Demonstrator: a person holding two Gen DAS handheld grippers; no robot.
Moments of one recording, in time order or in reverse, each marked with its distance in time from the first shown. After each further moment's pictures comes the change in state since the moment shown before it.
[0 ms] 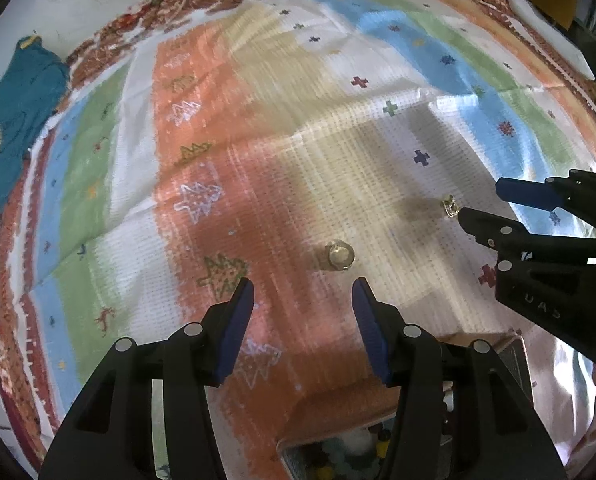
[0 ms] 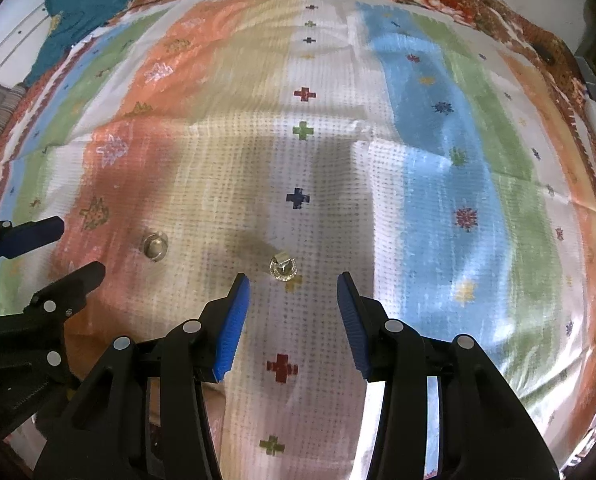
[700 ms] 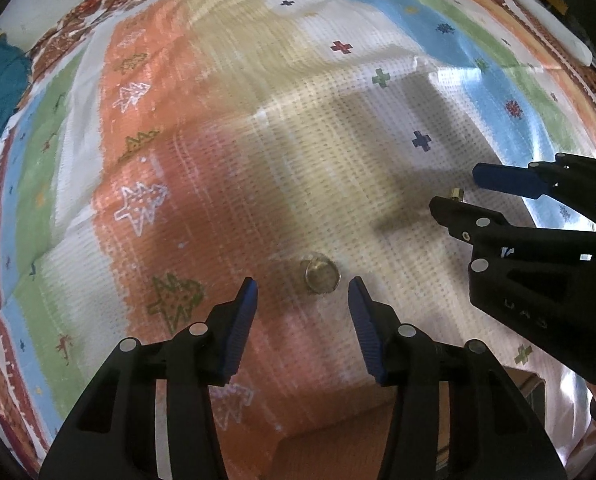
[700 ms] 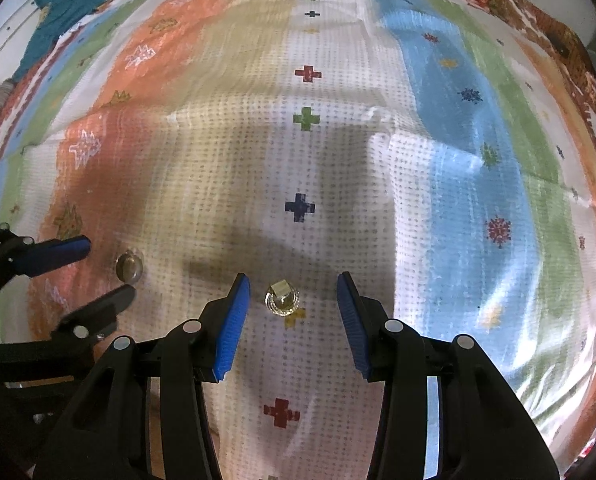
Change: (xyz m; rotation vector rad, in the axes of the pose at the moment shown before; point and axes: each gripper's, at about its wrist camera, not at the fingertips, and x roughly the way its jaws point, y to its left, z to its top) left arm 0.044 -0.010 0.015 0.042 0.087 -0.075; right arm 0.033 0.002 0.017 0.010 0.056 0.017
